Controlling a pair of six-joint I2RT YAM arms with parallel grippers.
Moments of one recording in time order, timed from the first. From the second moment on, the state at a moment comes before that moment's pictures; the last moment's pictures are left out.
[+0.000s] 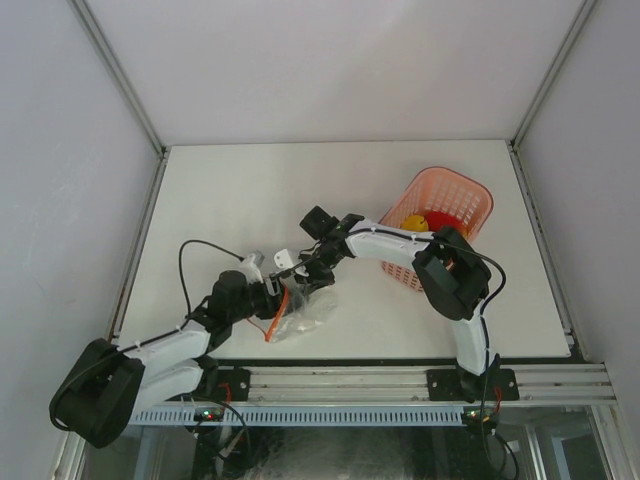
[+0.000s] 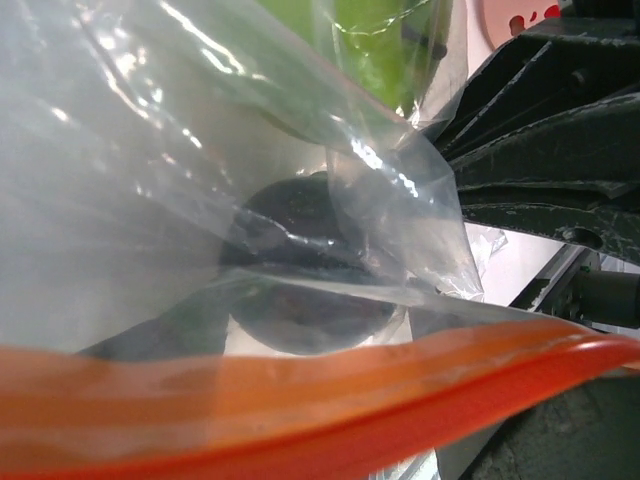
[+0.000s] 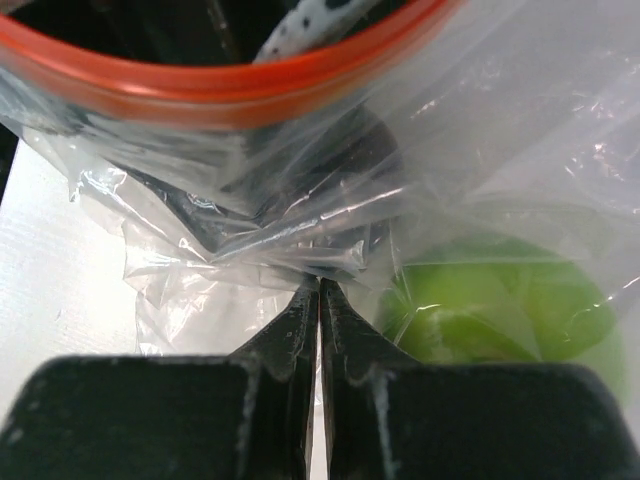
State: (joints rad) left arm -0.50 1.02 0.14 0.33 0.32 -0.74; right arm 0.85 2.02 1.46 -0.68 -0.68 -0.98
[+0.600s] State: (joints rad) left arm -0.53 1.19 0.20 0.44 0.27 -0.73; right arm 0.85 2.02 1.46 -0.72 -0.65 -0.97
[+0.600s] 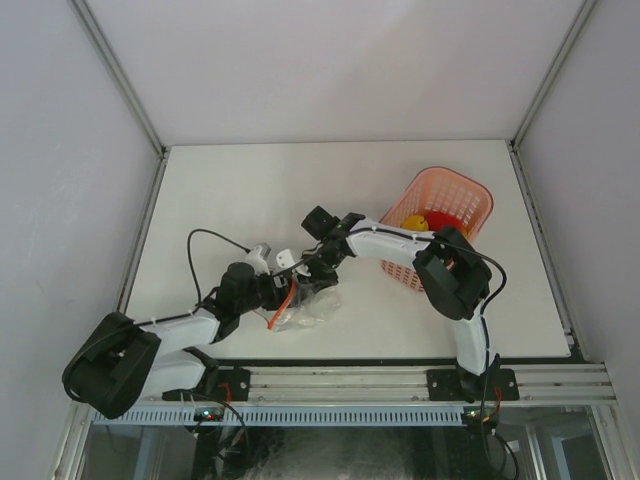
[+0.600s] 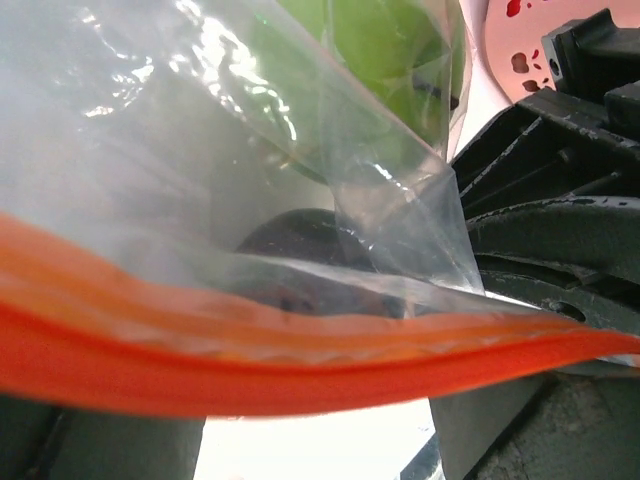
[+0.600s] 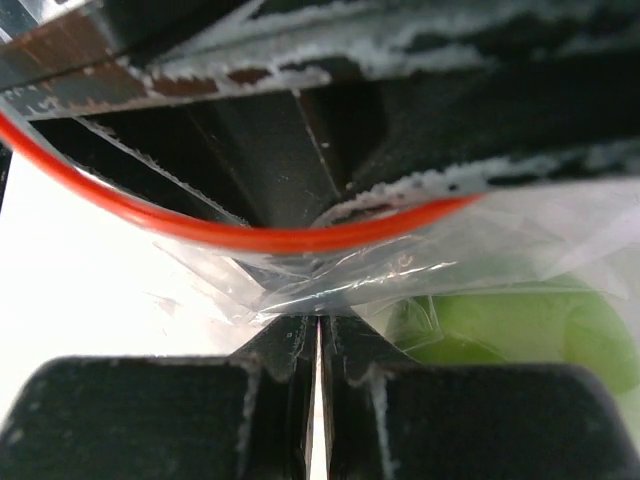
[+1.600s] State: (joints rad) left arm -0.55 1.02 0.21 0.24 0.16 -0.76; right arm 0.80 2.02 1.46 -0.63 -0.62 -0.87
